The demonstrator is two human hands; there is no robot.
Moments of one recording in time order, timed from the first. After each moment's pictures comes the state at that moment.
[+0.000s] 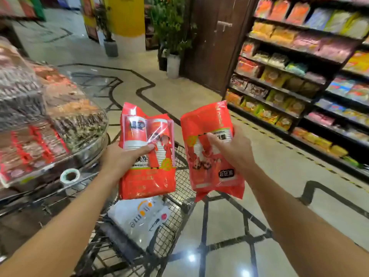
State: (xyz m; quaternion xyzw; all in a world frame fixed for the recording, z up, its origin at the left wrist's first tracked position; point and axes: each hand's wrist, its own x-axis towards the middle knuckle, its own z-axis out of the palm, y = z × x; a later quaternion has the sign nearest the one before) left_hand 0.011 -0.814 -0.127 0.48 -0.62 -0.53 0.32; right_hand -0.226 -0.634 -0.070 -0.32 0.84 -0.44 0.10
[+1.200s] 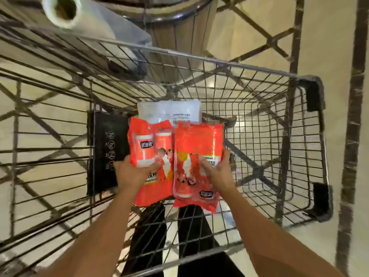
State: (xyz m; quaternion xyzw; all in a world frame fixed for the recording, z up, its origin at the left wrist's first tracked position) left_hand -0.044 -0.780 -0.535 0.89 -0.18 -0.39 0.14; right_hand -0.289 -0.833 -0.543 -0.39 0.68 -0.14 0.60
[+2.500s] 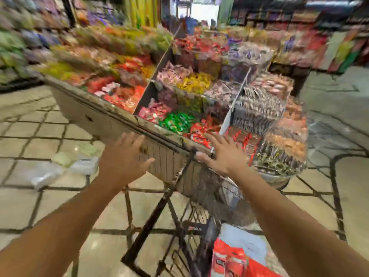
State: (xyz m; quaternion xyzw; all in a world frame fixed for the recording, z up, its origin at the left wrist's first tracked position) left_hand 0.237 -0.614 -0.074 0.87 -0.45 0.17 0.08; right_hand 0.040 -0.831 -0.074 -0.94 0.33 -0.07 0.07
